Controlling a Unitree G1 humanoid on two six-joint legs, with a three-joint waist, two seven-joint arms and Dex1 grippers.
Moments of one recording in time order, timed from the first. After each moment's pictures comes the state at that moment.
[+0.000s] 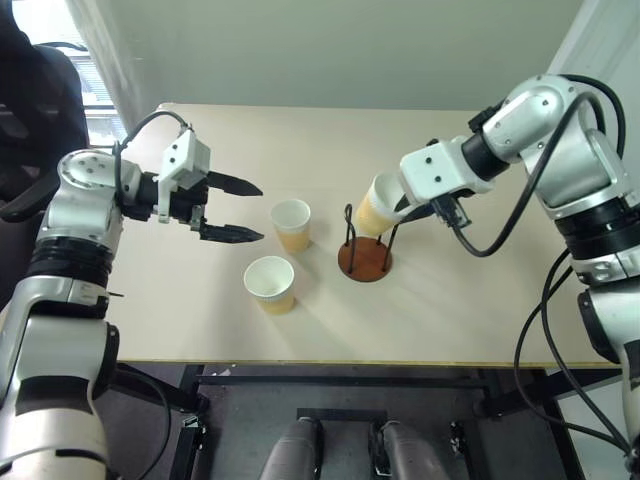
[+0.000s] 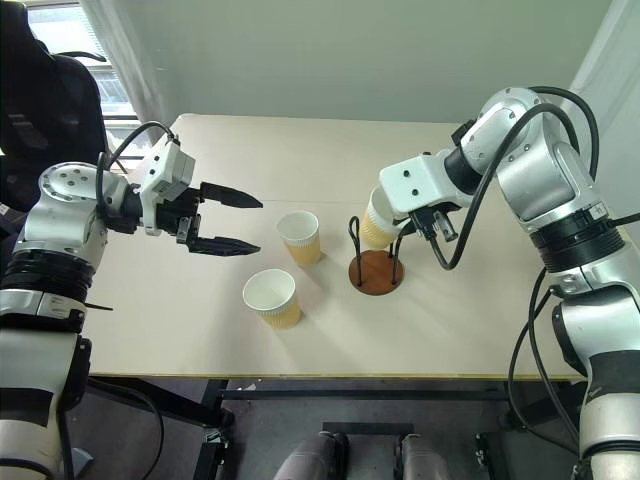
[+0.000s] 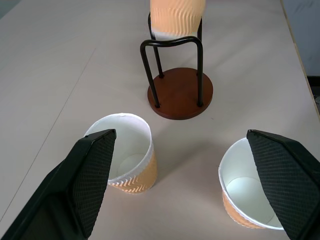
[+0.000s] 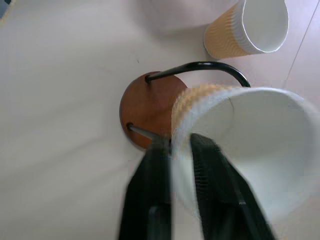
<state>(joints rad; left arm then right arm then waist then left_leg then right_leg) -1.06 0.88 -0.24 0.76 -0.37 0.00 -1.58 -1.29 -0.73 0.49 0.27 -0.10 0.08 1.61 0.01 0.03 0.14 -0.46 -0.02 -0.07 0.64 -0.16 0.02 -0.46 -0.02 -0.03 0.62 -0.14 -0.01</state>
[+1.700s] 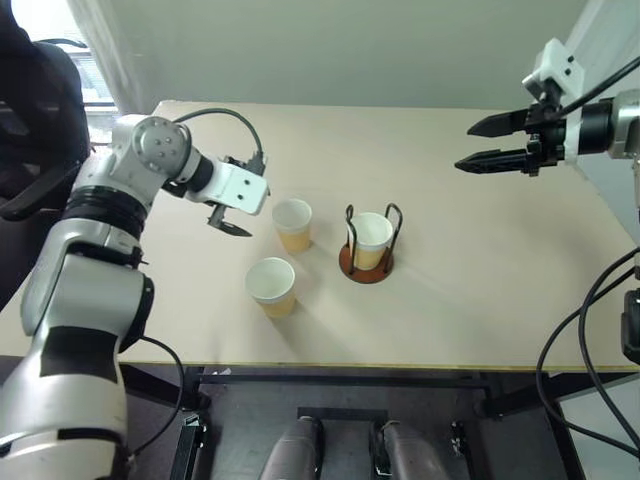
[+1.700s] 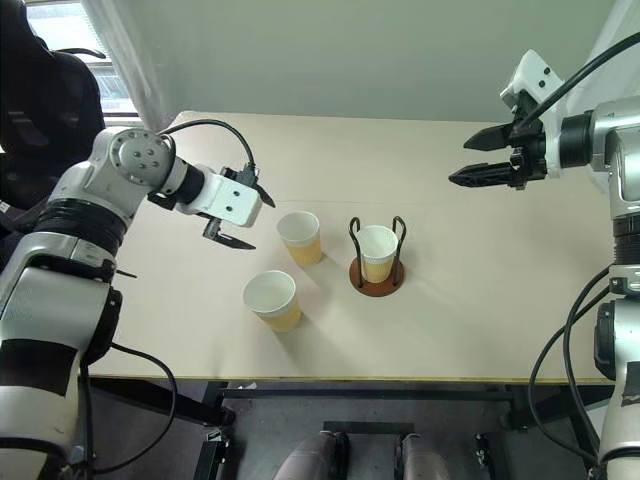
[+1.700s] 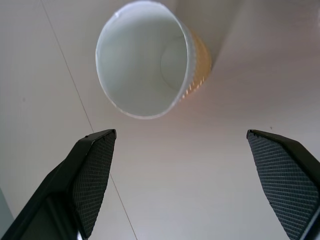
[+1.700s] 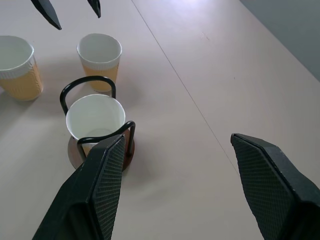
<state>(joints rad) -1.37 0.73 -0.45 1.12 0.37 -0.69 -1.35 -1.24 -0.87 0.14 0.44 0.12 0.57 1.40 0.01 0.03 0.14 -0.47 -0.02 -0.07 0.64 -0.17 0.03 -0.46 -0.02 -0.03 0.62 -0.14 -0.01</state>
